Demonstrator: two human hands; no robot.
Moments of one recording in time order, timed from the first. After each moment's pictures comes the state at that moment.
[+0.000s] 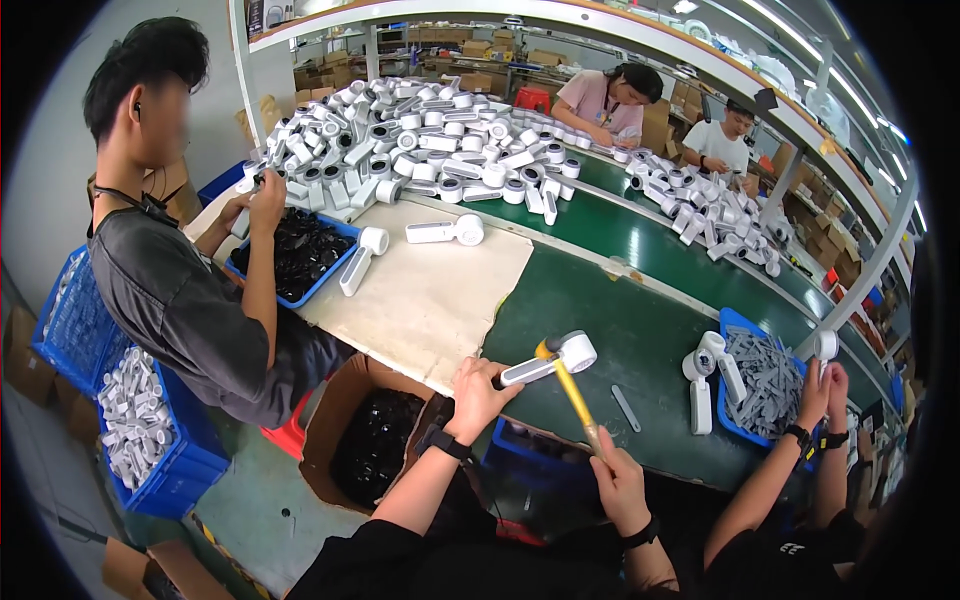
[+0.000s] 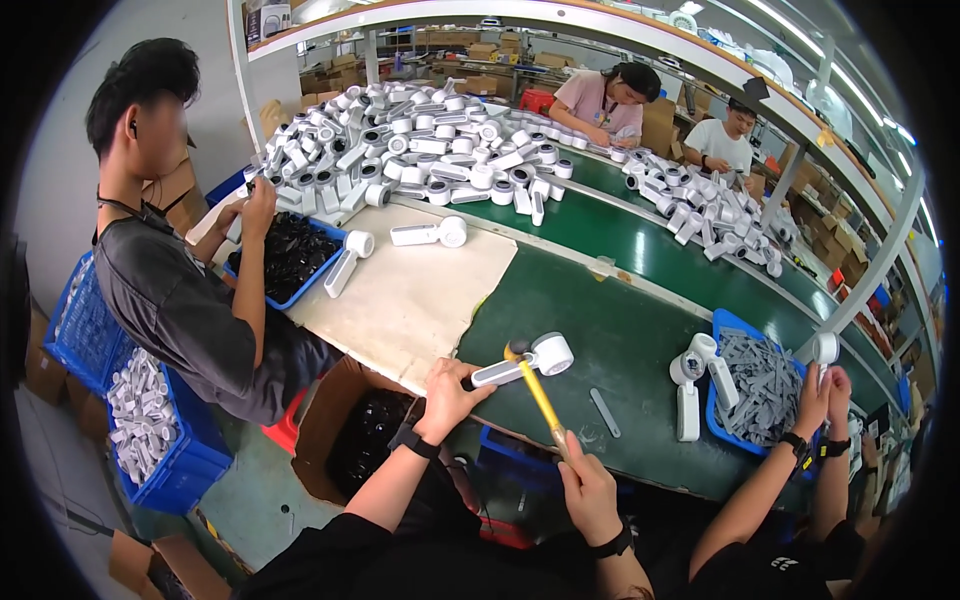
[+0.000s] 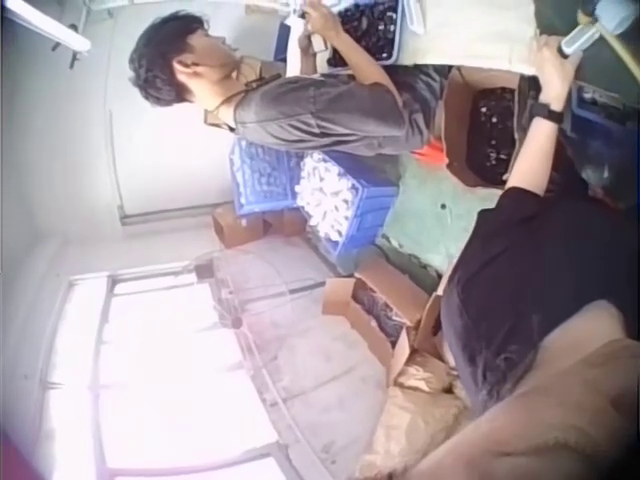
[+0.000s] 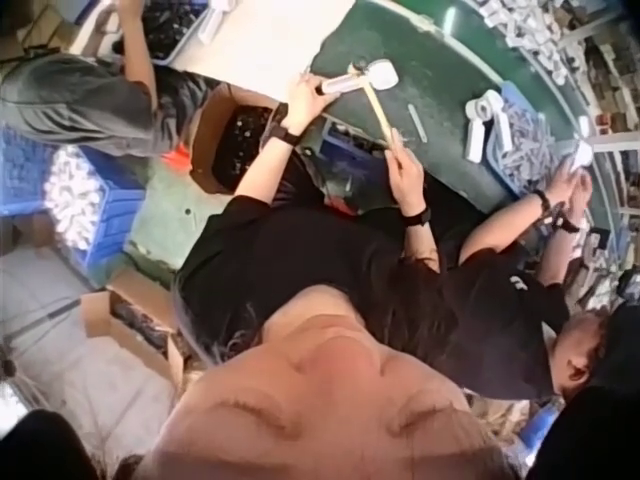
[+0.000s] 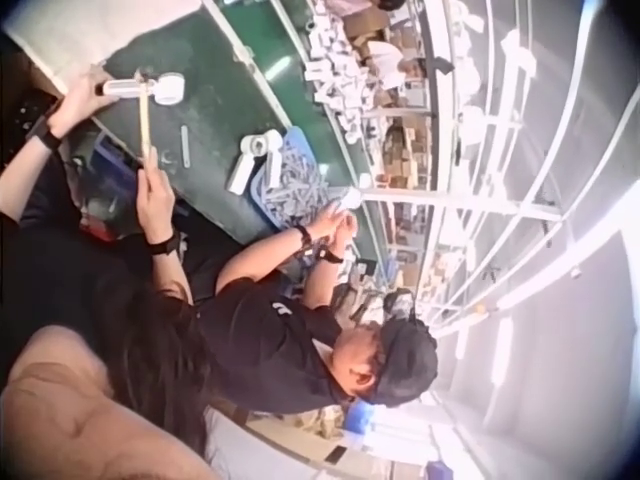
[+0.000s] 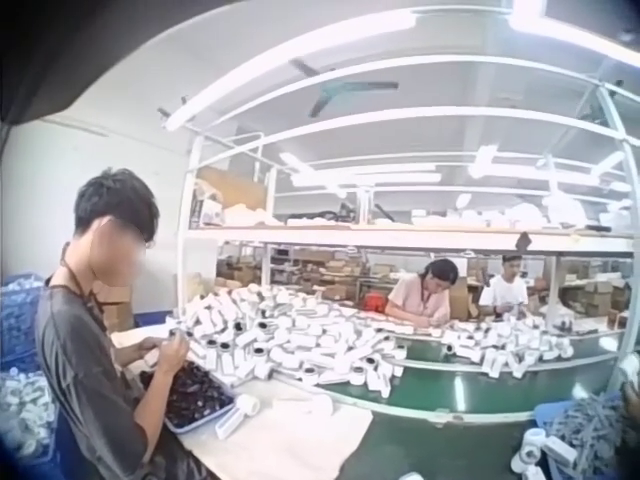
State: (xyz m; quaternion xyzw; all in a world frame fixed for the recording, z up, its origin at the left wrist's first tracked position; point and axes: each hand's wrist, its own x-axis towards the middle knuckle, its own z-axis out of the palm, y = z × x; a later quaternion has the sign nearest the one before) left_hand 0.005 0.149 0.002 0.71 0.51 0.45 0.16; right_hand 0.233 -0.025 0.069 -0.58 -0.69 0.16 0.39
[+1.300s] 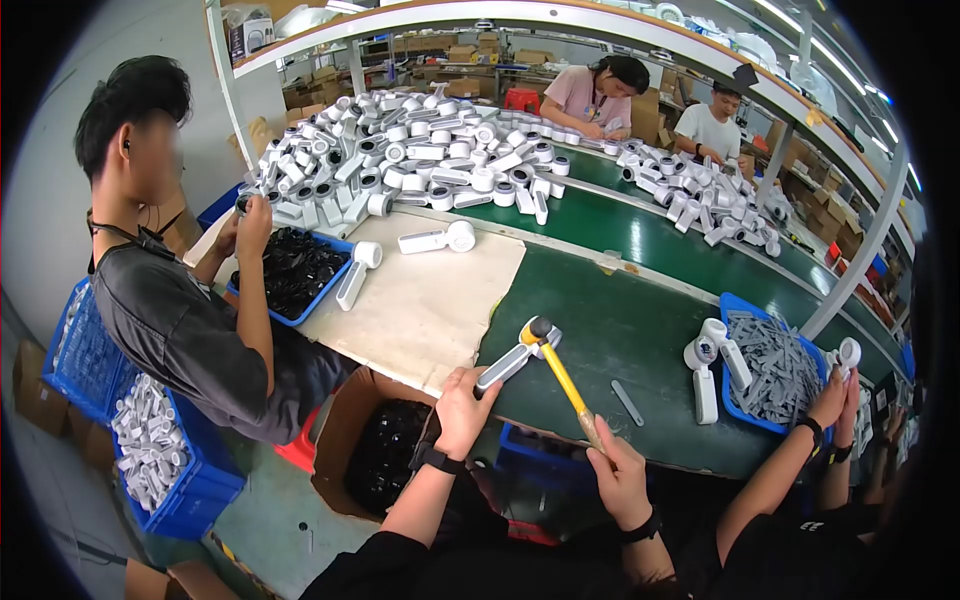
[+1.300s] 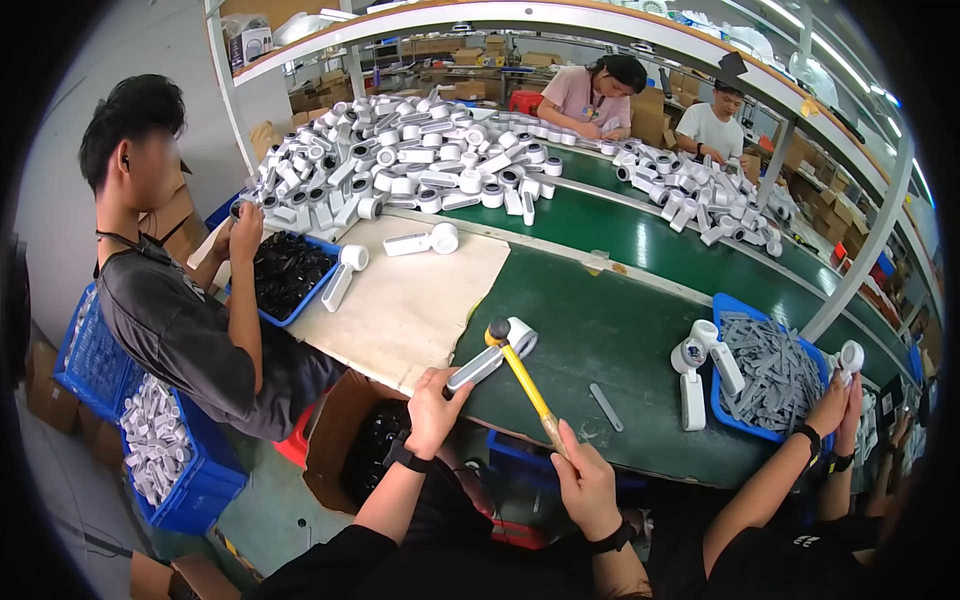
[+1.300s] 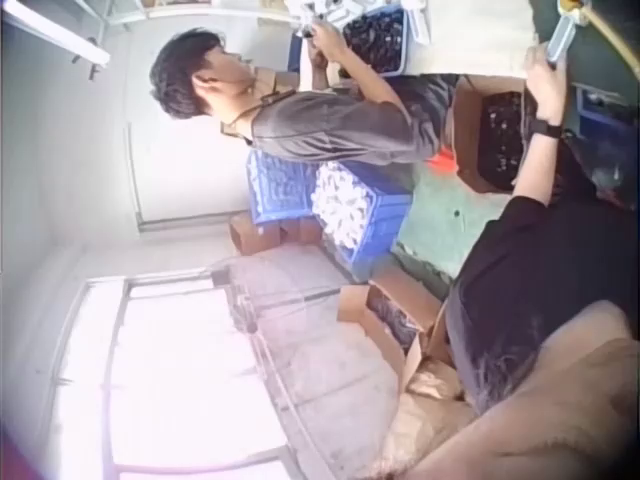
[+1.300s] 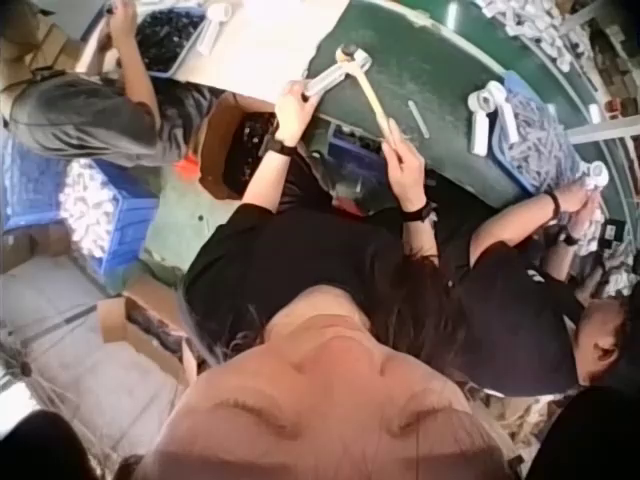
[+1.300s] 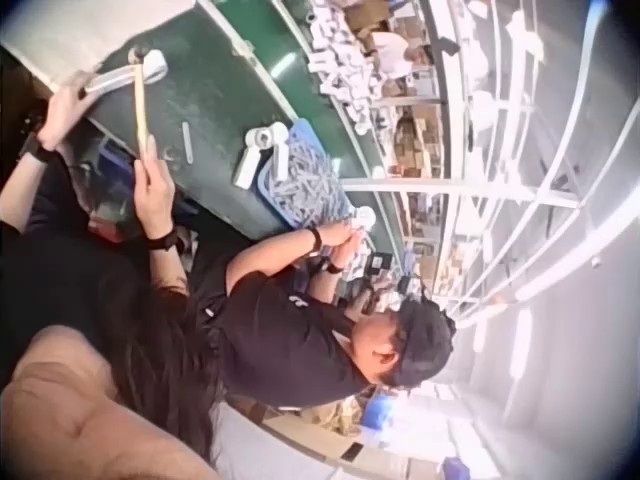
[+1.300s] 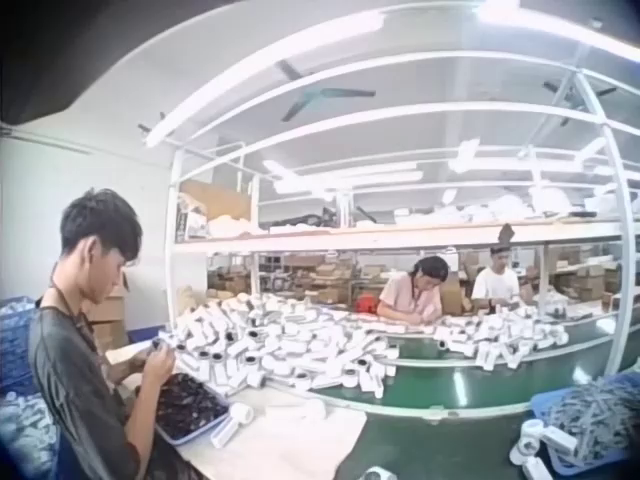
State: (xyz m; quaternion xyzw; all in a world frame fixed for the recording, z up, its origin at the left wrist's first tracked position) left_hand -0.005 0.127 0.017 0.66 0.57 0.48 0.11; right_hand 0.219 -0.014 0.079 -0.55 -0.68 0.18 0.46
